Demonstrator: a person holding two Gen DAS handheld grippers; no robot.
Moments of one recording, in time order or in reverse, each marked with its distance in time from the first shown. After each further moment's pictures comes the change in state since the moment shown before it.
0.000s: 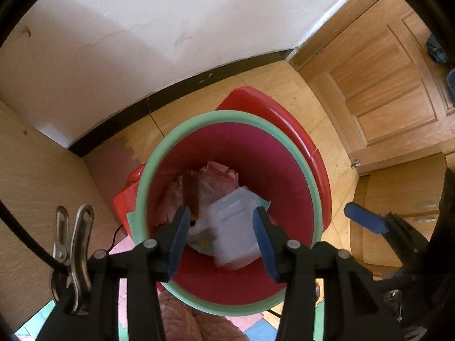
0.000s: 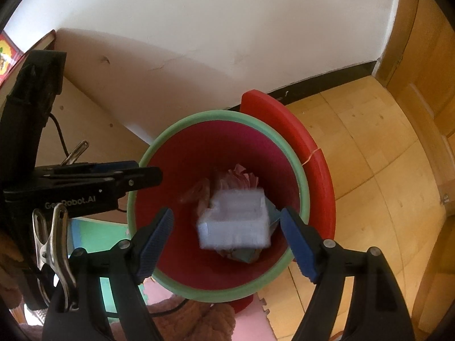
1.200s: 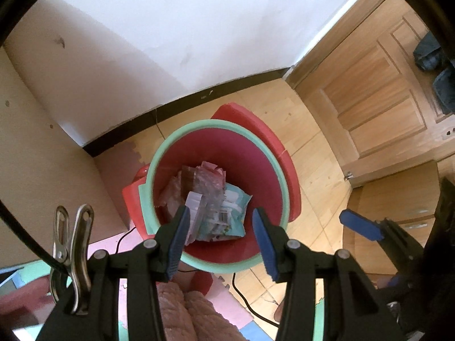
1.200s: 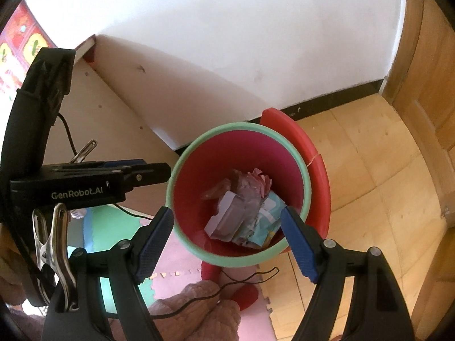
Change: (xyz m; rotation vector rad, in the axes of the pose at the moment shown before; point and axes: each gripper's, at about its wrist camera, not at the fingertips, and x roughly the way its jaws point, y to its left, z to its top) left arm -0.084 -0.027 -0.045 -0.029 -0.096 0.011; right arm -0.074 0.027 -0.024 -0.058 -0.069 0.063
